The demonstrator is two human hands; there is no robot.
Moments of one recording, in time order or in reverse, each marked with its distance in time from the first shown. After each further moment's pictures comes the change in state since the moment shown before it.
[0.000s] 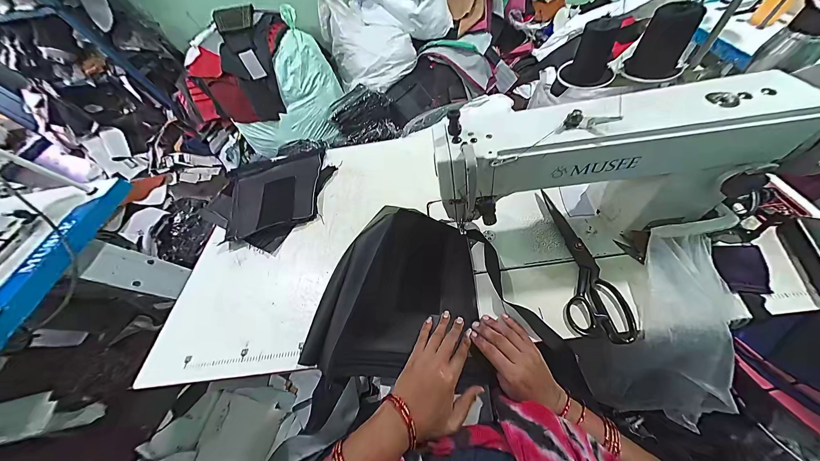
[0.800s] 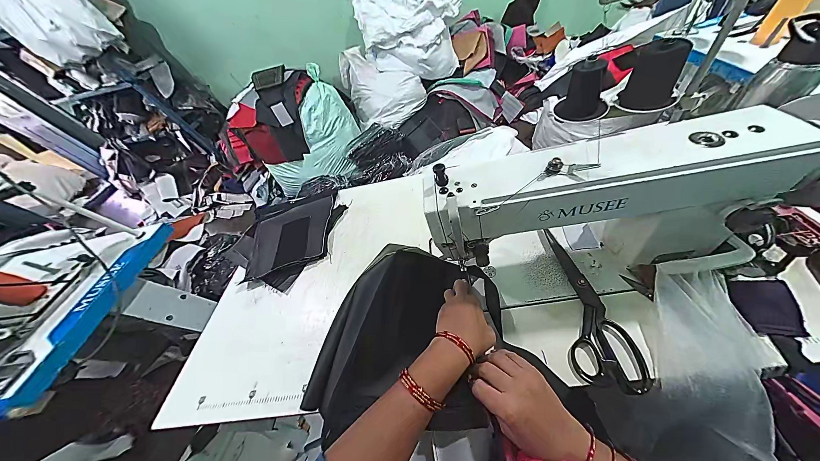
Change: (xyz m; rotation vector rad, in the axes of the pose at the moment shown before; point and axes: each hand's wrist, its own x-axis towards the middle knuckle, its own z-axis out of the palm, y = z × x) left_hand 0.174 -0.006 -0.040 -0.083 -0.576 -0.745; right_hand 0.065 0.006 -0.036 0.129 -0.068 -0.123
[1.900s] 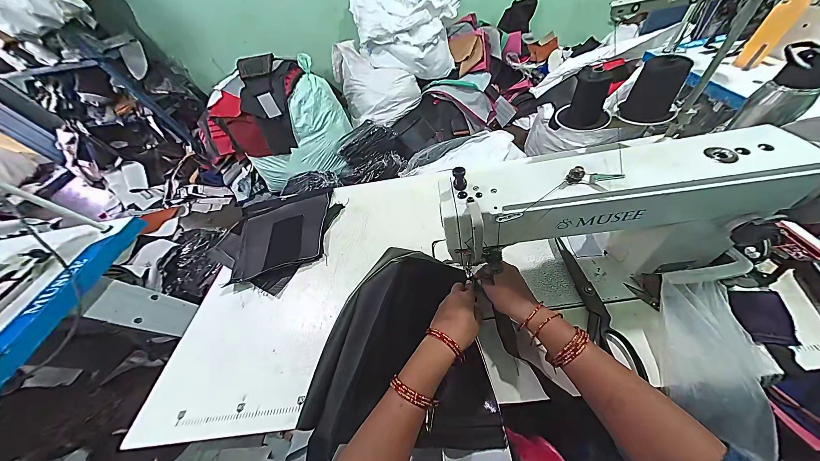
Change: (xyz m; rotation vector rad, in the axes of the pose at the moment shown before) left_hand 0.018 -0.035 -0.012 -0.257 -0.015 0.167; right_hand 0.112 0.104 0.024 0.268 -0.556 1.033
